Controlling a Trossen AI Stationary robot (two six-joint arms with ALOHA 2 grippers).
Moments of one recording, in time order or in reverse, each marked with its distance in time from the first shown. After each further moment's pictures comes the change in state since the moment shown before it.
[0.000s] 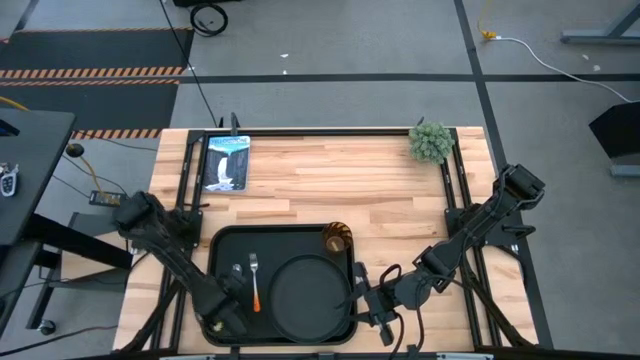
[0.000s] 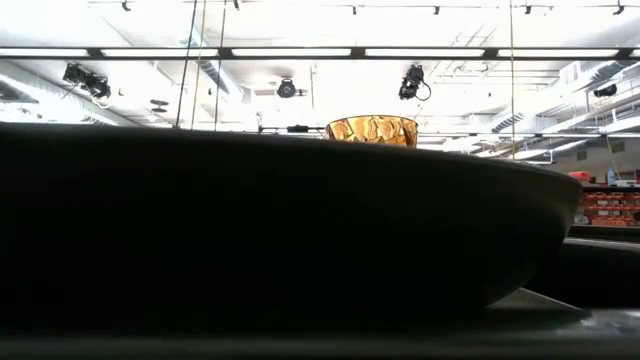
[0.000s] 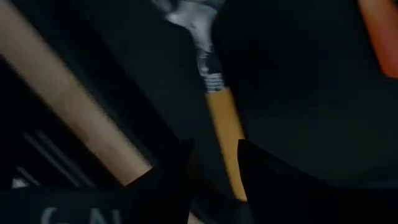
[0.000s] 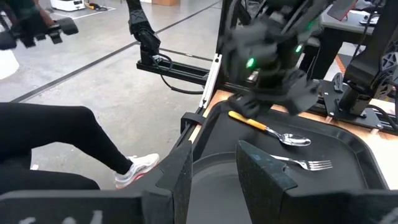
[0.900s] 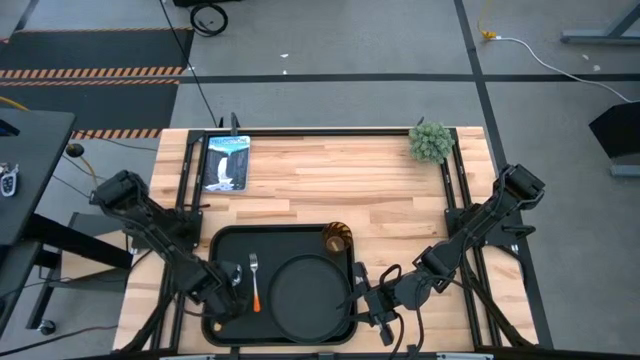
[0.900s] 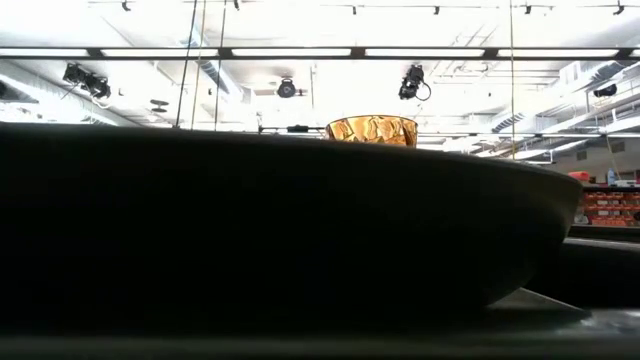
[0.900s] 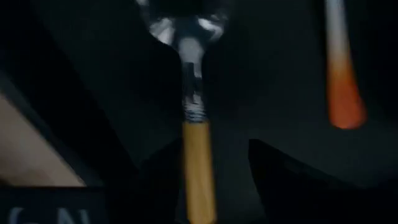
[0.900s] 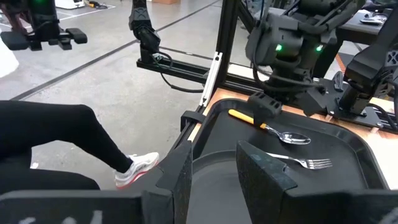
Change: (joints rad) left arm -0.011 -0.230 -0.320 0.403 -0.123 -0.284; right arm 0.000 0.000 0.000 -0.007 0.000 0.000
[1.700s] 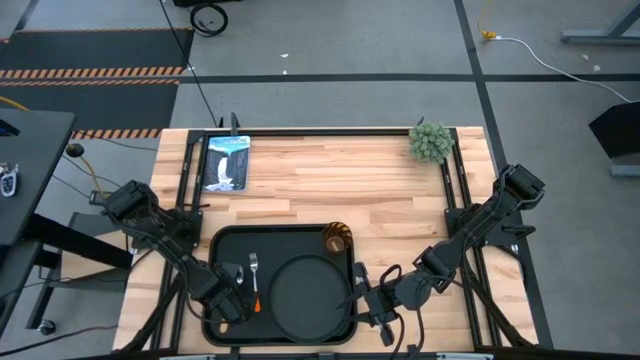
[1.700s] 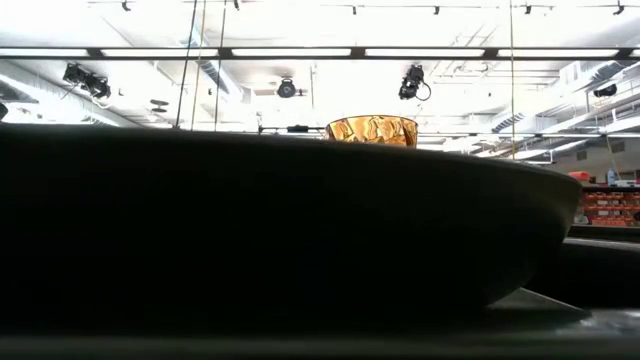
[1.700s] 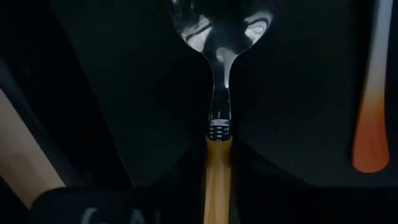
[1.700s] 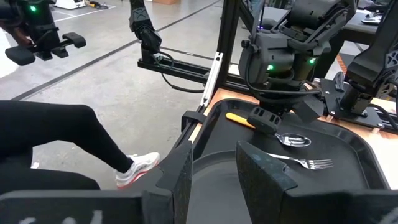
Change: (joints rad) left arm 0.040 0.136 0.064 -0.057 0.040 -0.103; right arm 0.002 0.000 0.000 0.000 0.000 0.000
